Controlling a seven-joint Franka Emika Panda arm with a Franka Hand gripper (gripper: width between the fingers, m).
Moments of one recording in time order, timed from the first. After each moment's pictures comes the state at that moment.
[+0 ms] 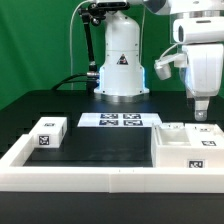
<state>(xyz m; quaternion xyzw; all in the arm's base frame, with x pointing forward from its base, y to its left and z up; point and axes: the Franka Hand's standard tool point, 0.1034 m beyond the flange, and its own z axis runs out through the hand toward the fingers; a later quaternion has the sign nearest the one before) 0.507 0.098 0.082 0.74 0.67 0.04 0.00</state>
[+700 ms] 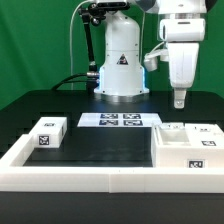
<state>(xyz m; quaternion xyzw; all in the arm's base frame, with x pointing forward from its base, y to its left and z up) 0.441 0.085 0.073 0.76 0.65 0.01 0.00</state>
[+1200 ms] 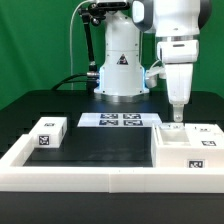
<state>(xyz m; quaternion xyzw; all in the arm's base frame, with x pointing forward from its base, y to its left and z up) 0.405 0.100 0.039 0.76 0.65 0.02 -0.02</state>
